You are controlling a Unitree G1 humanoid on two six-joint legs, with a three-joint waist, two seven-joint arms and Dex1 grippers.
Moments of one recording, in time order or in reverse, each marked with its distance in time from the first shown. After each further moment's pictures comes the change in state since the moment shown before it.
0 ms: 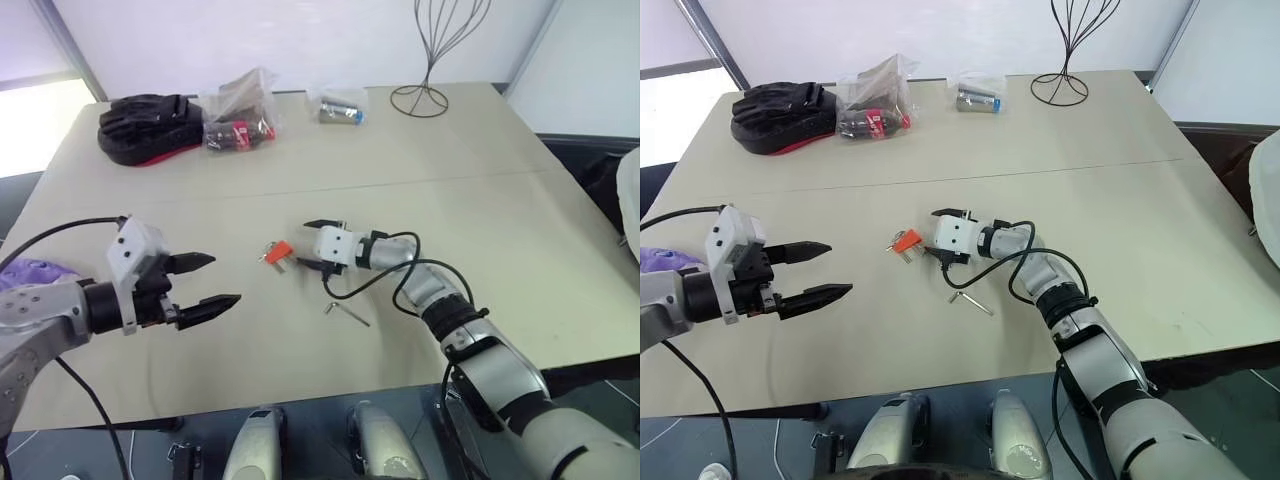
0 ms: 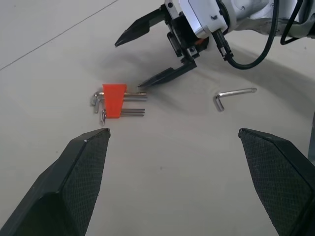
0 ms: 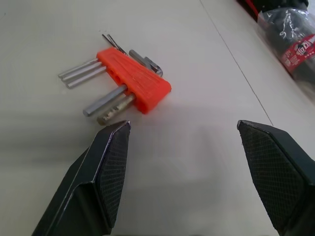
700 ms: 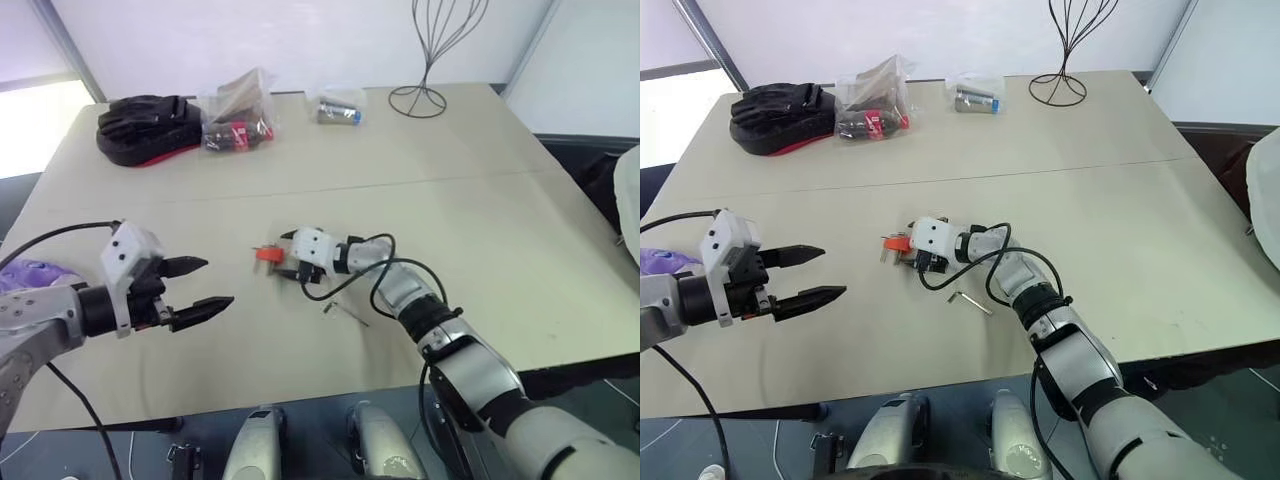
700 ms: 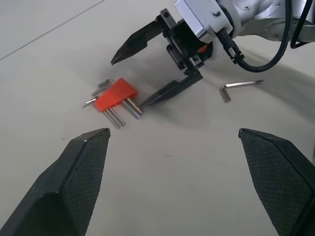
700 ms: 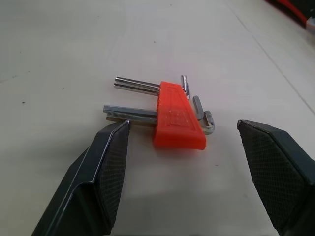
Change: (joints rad) left arm 0.035 0.010 0.012 0.021 0.017 -0.015 0.000; right arm -0.059 0.126 -0.006 0.079 0.047 0.121 0.100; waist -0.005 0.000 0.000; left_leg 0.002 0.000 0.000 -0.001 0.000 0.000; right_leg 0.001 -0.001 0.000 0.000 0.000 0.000
